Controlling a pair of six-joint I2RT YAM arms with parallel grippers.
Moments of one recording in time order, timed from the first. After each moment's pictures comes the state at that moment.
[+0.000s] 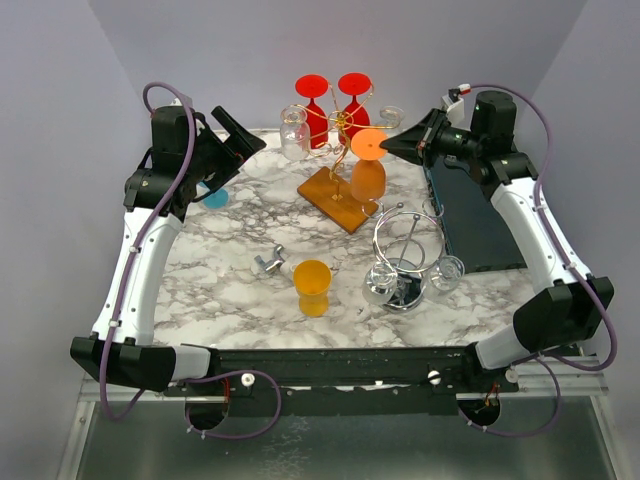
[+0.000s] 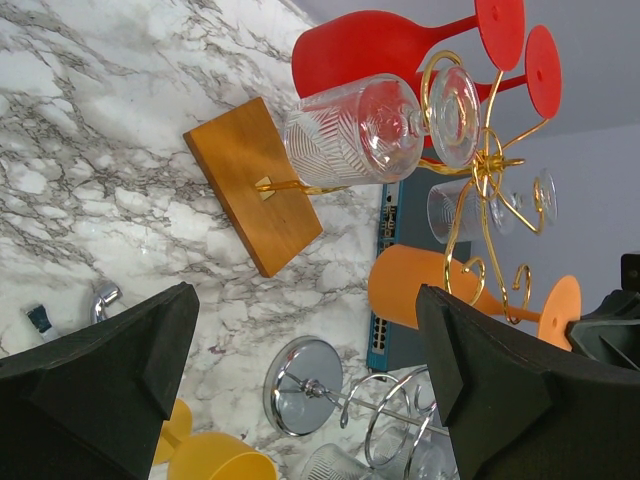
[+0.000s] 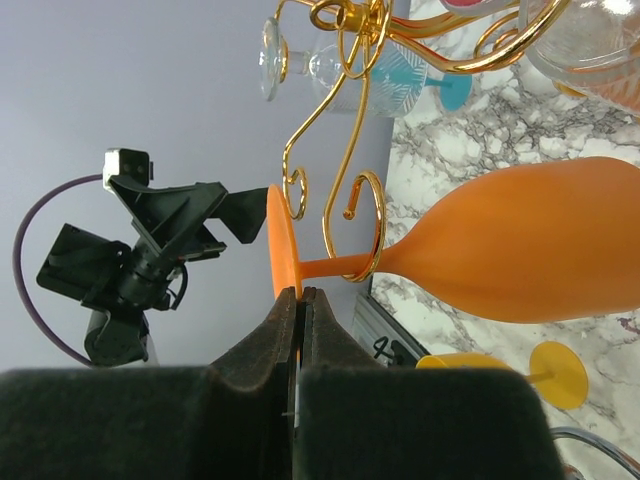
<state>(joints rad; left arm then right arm) -0.15 1.31 1.59 -0.74 0.17 -0.84 0.18 1.51 1.55 -0.33 -0.79 1.05</state>
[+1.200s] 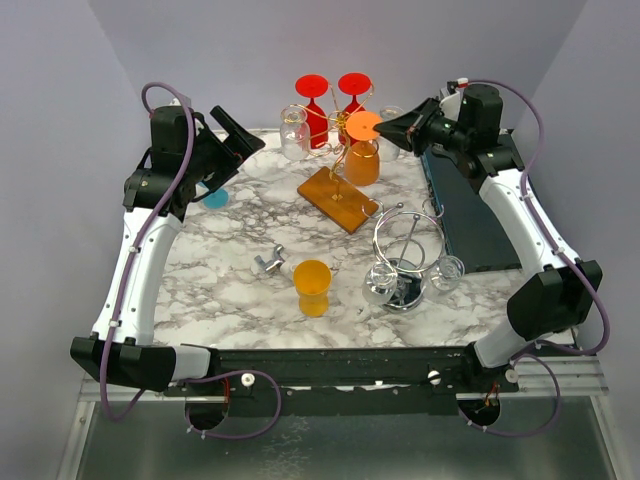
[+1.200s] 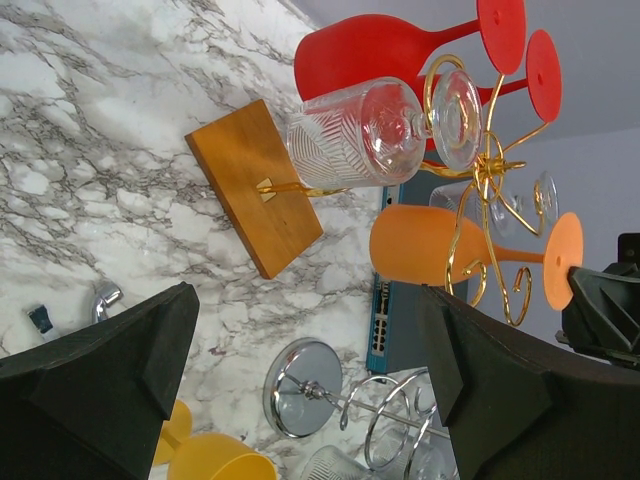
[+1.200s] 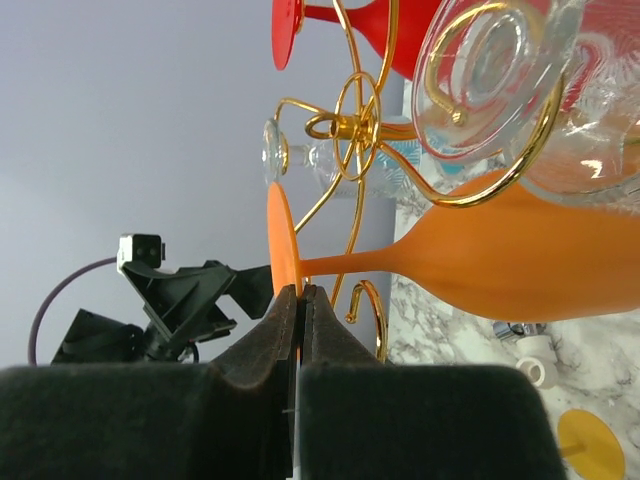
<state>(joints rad) -0.15 1.31 1.59 -0.74 0.17 -0.84 0.22 1.59 1.60 -0.23 -0.64 1.14</state>
